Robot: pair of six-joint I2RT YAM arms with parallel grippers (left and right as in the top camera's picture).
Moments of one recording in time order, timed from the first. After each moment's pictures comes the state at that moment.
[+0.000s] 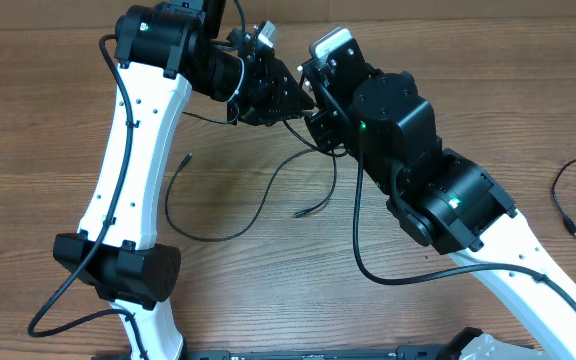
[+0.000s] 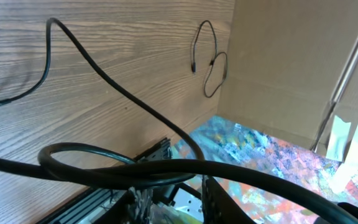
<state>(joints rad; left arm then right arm) -0.27 1.98 2.29 -1.54 0.91 -0.49 0.70 1.37 1.51 -0.47 0.23 -0.09</state>
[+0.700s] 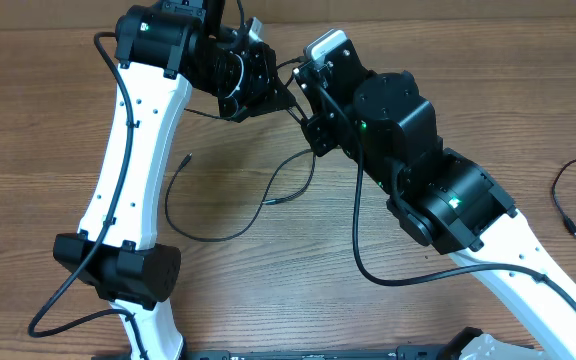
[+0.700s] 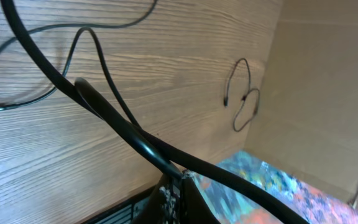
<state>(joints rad) -0.27 1.98 2.29 -1.49 0.70 -0.60 0.70 1.37 1.51 -0.46 0.14 -0.06</state>
